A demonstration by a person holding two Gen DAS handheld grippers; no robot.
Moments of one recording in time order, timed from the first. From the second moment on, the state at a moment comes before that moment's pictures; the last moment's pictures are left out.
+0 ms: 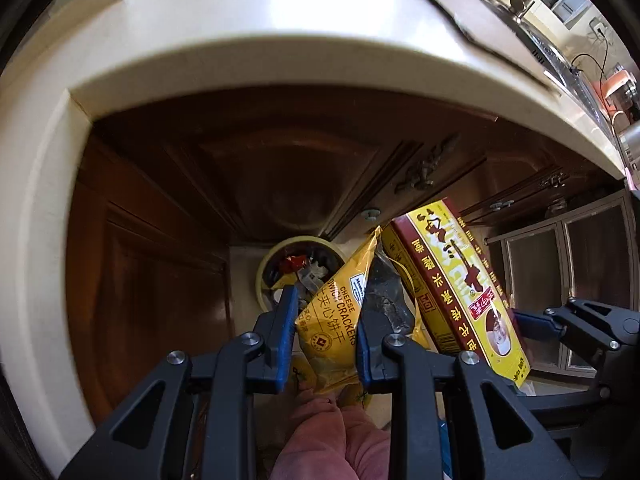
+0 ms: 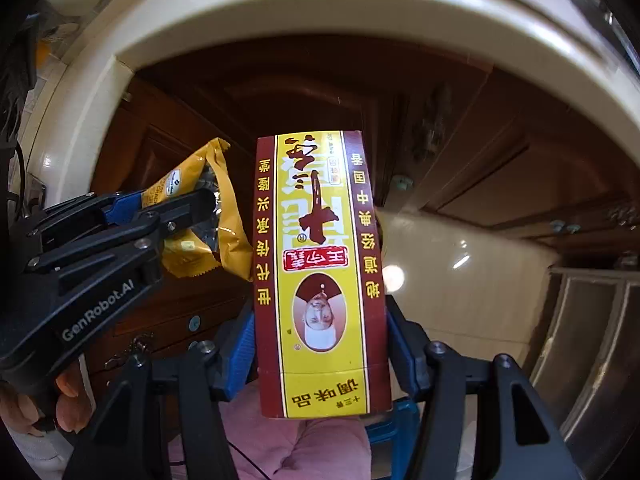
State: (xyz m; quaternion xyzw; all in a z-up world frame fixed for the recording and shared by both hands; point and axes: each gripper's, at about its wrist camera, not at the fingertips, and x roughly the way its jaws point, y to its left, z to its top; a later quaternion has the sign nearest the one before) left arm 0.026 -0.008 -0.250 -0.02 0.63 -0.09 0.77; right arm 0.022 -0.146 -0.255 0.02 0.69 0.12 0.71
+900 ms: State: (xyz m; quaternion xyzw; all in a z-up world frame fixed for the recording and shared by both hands) left arm 0.058 0.021 -0.484 -0.06 0.68 -0.06 0.73; right arm 0.067 -0.173 -0.554 0.19 0.78 0.08 0.60
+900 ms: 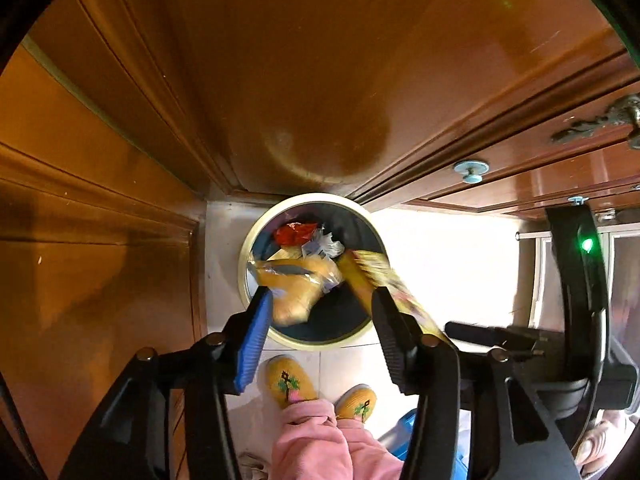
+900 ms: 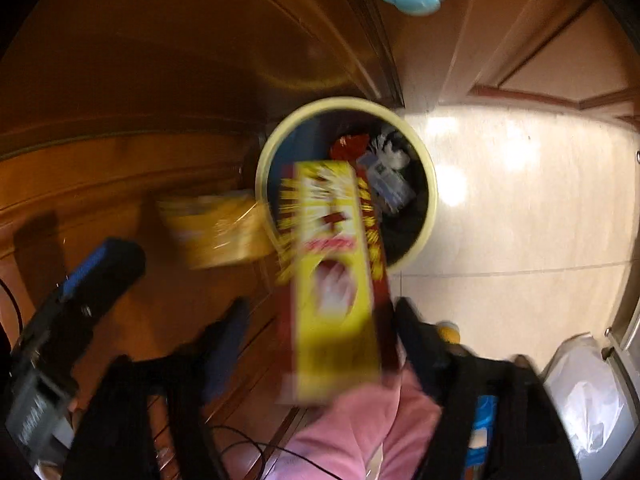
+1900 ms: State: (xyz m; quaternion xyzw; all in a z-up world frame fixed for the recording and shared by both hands) left arm 0.033 -0.004 -0.314 -0.03 0.65 -0.06 0.75; right arm 0.020 -0.221 -0.364 0.19 0.70 0.07 0.68
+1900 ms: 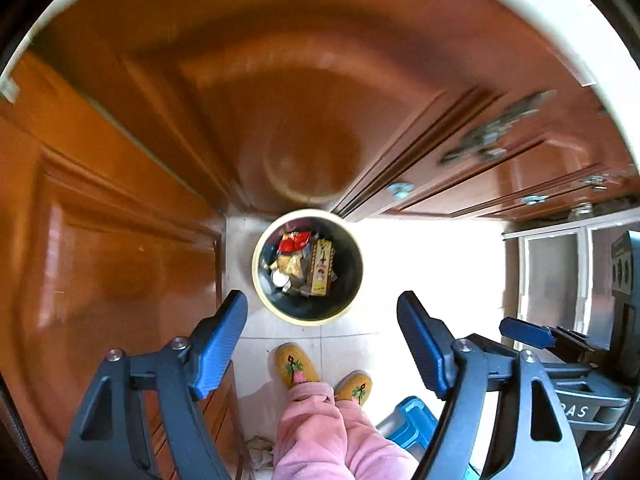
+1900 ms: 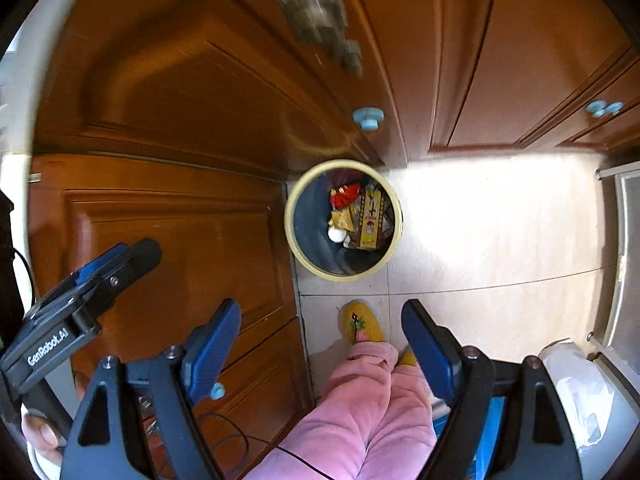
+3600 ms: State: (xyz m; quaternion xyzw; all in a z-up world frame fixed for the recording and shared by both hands) left arm 0.425 -0.065 0.007 0.15 0.46 0.00 0.88; right arm 0.393 -0.270 -0.054 0.18 0.53 0.11 0.82
